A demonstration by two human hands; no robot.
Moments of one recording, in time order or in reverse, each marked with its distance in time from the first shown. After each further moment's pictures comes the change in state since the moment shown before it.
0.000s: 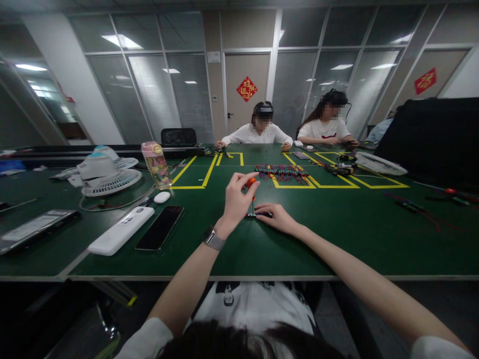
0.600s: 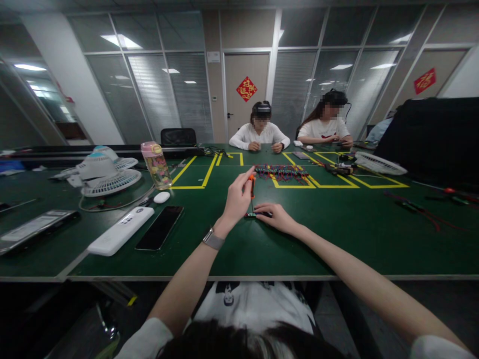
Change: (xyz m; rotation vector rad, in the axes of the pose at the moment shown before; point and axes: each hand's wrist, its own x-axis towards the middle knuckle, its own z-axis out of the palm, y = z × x) left_hand 0.002 -0.004 0.002 -0.125 -0.062 0.013; right_hand 0.000 -0.001 0.000 -0.018 -0.004 -0.012
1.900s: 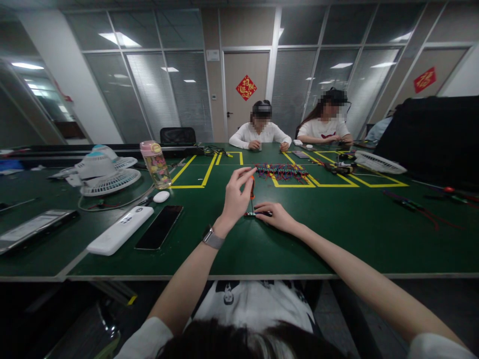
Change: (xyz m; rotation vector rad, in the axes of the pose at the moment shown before) left_hand 0.000 0.004 -0.003 0.059 0.062 0.033; right_hand 0.000 -0.002 -0.002 -0.001 -0.011 0.016
